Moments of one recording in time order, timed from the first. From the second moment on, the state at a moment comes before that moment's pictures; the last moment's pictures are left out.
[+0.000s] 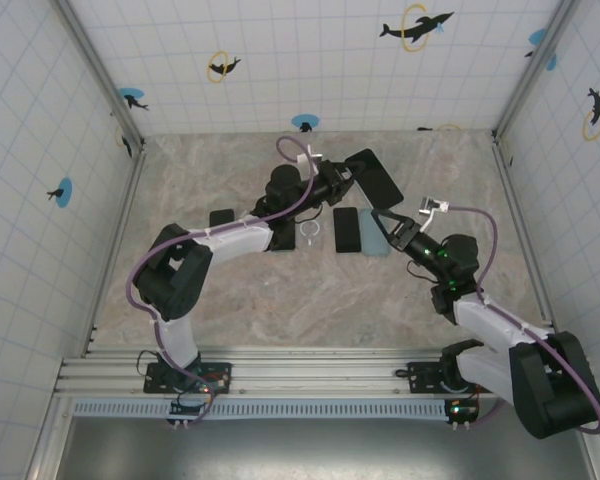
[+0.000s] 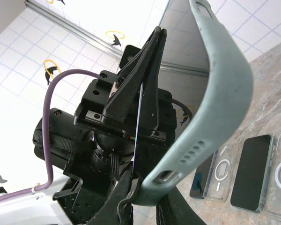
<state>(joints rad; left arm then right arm) -0.73 1.86 1.18 0.78 0.41 -1.42 0.31 1.08 0.30 0.93 -0.56 1.12</state>
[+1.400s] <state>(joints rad) -0.64 1.77 1.26 0.37 0.82 -0.66 0.09 1.07 0.64 -0.25 -0.88 -0.13</state>
